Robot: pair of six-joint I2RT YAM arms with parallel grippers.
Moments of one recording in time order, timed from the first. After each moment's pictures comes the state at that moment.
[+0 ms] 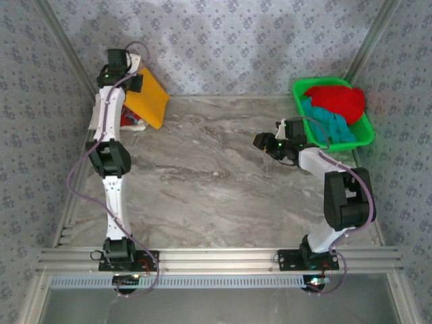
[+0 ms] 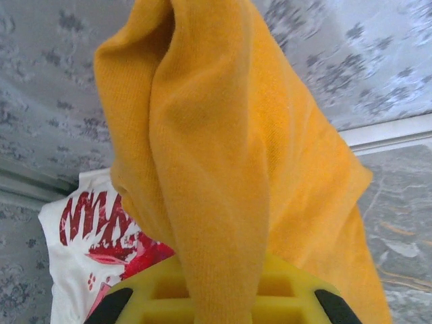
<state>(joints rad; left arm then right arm) 0.02 2.48 2.72 -0.93 -0.02 0.24 0.16 1.62 0.96 -0.10 -0.48 0.63</state>
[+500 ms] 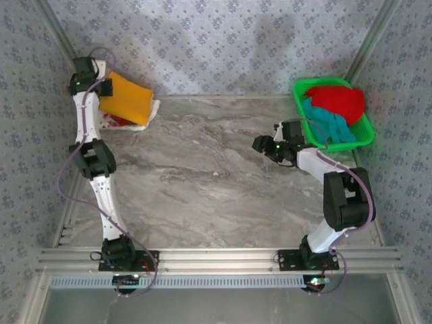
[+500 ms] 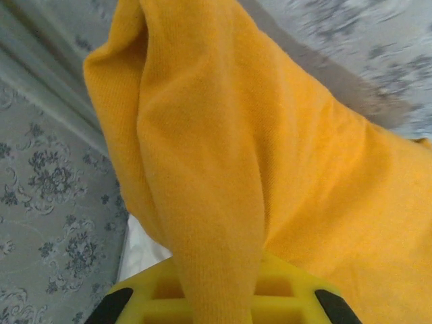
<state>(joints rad) 0.23 2.56 2.73 -0.84 0.04 0.19 0.19 1.62 0.96 -0.15 -0.43 0.61</state>
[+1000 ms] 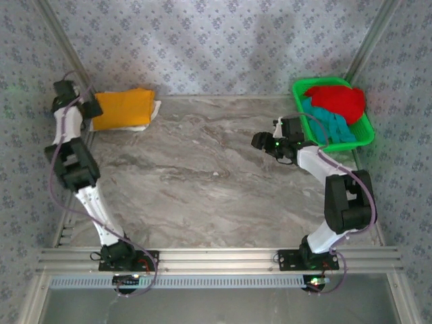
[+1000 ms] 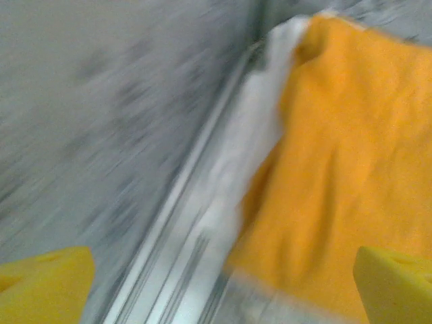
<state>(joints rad) 0.39 2.11 1.87 -0.55 -0.03 -0.06 0.20 1.58 1.00 -0.18 -0.36 0.53</state>
